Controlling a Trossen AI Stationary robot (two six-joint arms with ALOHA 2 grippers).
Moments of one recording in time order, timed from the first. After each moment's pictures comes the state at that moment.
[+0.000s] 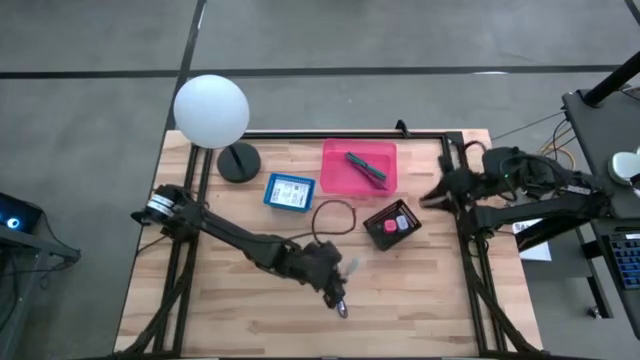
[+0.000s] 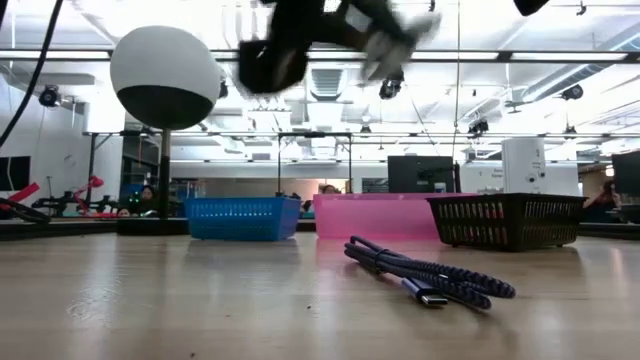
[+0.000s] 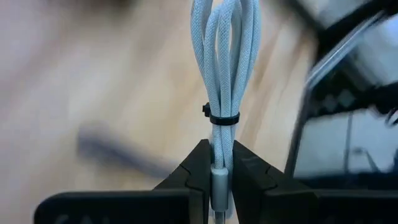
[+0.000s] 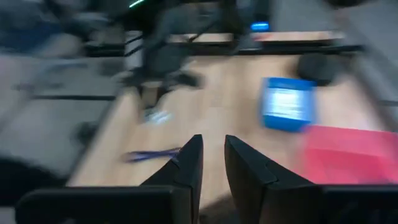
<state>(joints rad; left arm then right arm) -0.38 1.85 1.41 -0.28 -0.17 -1.00 -0.01 0.67 1.01 -0.76 -0.15 0.05</state>
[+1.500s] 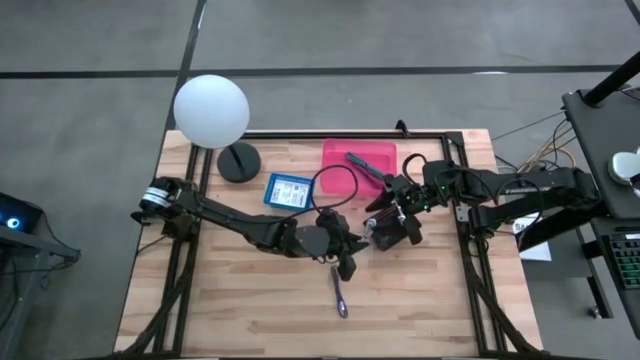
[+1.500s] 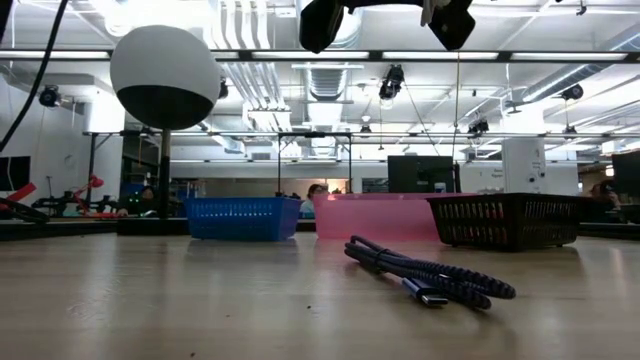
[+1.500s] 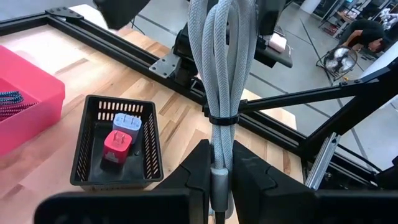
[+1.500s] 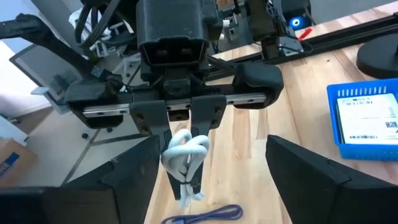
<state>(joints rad) -0.28 1.78 1.42 0.05 -0.40 -0.59 -0.01 1.03 0.85 -0.11 -0.32 0.36</state>
